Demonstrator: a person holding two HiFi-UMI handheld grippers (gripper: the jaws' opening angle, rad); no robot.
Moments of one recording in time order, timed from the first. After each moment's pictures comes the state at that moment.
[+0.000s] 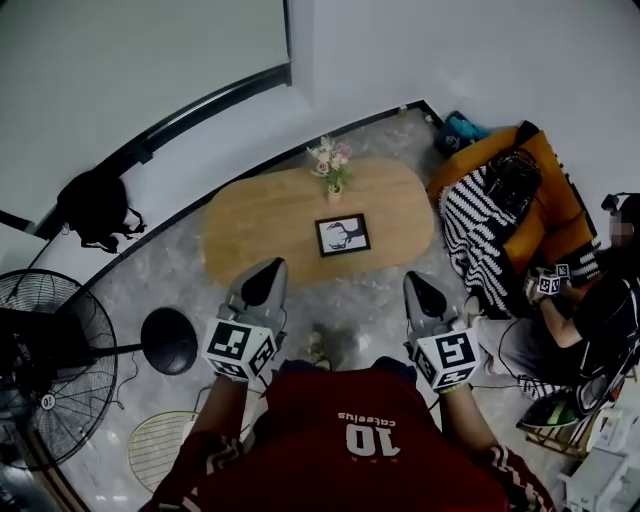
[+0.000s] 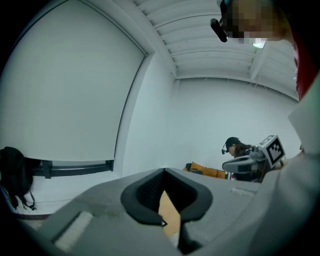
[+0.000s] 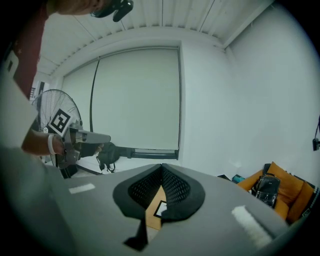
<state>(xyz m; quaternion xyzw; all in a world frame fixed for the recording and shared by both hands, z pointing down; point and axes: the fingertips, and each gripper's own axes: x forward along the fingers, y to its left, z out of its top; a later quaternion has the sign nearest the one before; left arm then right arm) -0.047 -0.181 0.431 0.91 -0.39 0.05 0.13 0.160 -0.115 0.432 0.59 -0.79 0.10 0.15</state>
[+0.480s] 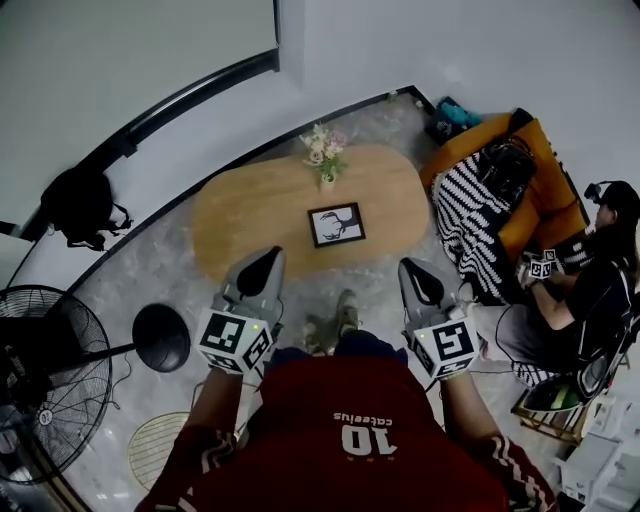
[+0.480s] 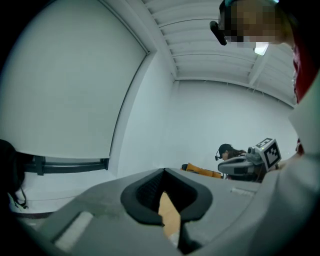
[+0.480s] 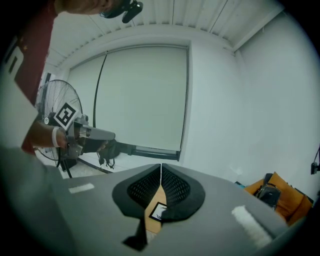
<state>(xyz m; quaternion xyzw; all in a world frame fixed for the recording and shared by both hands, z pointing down) -0.047 -0.202 0.442 0.92 -0.36 0.04 0.15 0.145 -0.138 0.438 0.57 -0.80 0.06 0.17</state>
